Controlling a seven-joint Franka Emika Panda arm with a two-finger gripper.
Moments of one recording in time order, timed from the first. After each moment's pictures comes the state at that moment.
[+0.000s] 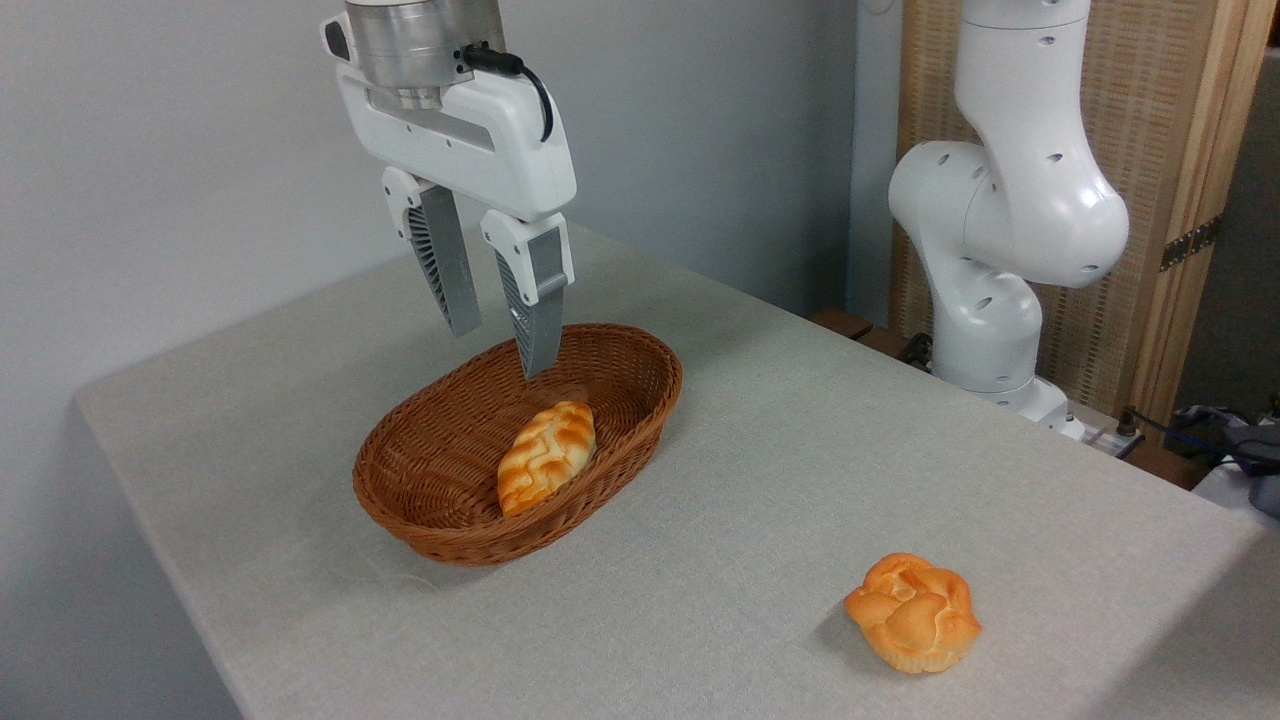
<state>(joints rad) -0.07 -0.01 -0.02 -1.61 -0.05 1.62 0.60</state>
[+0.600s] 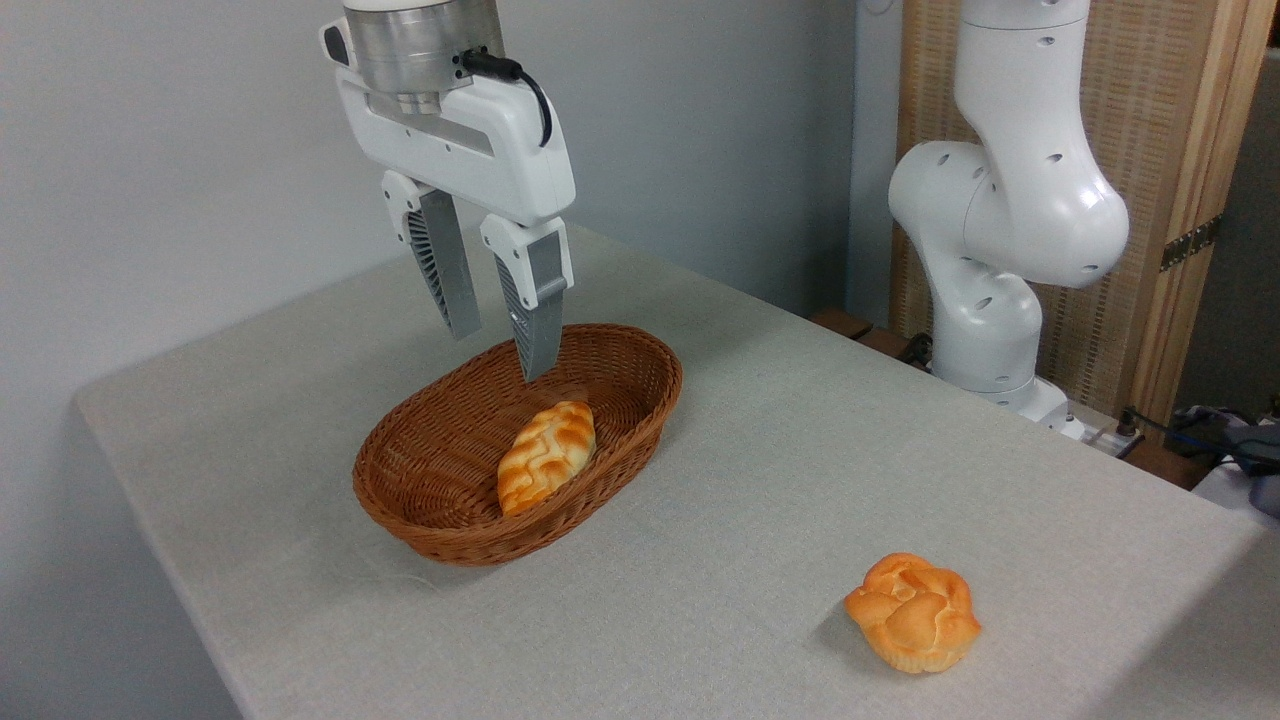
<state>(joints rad) -0.07 0.00 -0.02 -1.61 -0.05 1.62 0.60</state>
